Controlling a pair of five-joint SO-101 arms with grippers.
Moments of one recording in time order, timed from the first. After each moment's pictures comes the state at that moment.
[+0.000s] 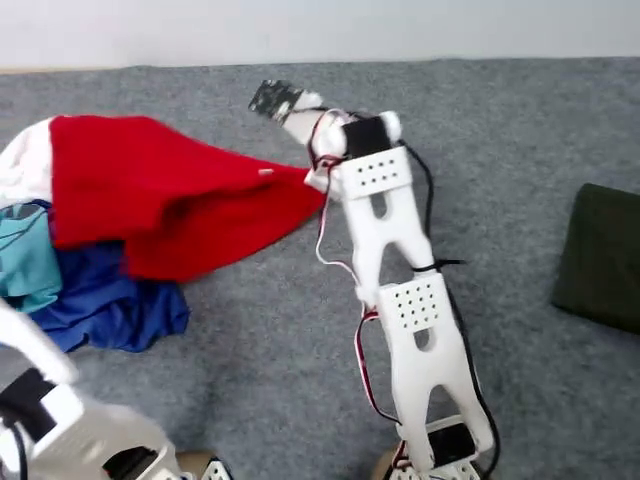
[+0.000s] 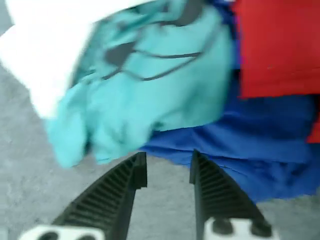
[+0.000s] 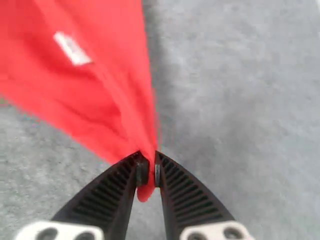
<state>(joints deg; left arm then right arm) -47.4 6.5 -19.7 98.4 -24.0 -20.1 64.0 -93.5 100.2 40.6</state>
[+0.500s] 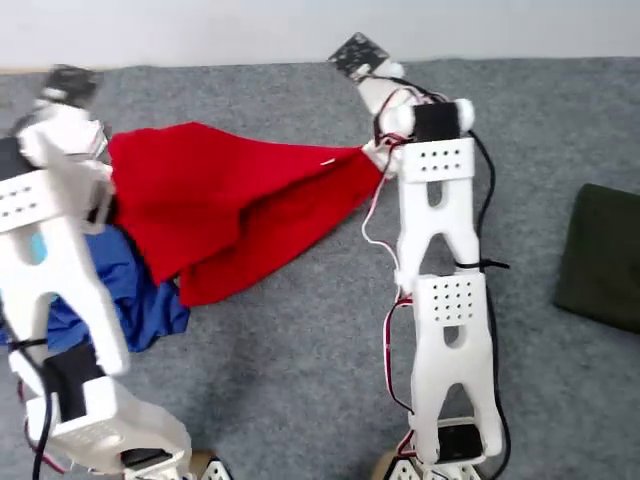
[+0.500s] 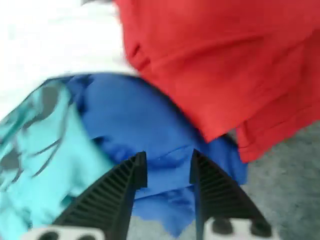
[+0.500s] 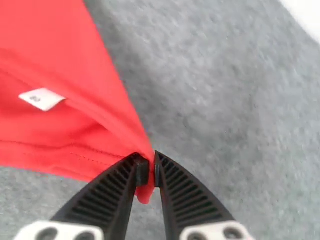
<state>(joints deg) -22.1 6.5 -18.1 98.9 -24.0 -9.1 62.0 -93.5 100.3 35.0</state>
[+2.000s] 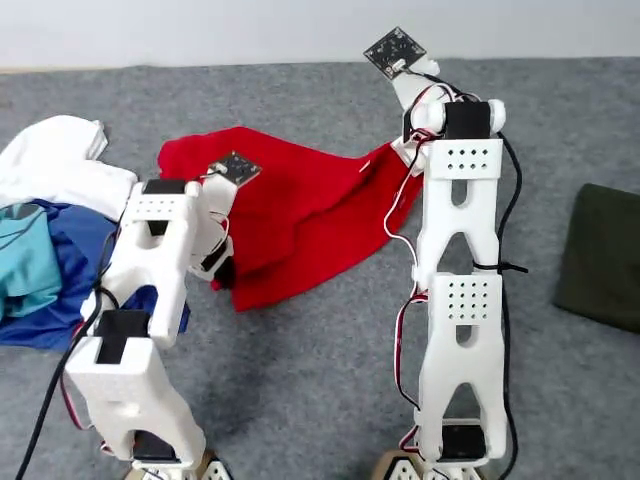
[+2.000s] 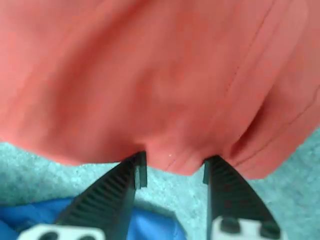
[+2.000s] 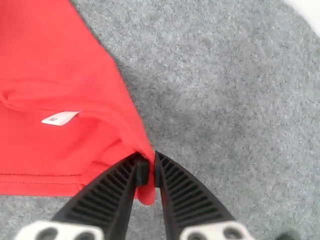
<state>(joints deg) -3.6 19.8 10.2 72.8 -26.7 -4.5 62.0 -93.5 100.4 35.0</state>
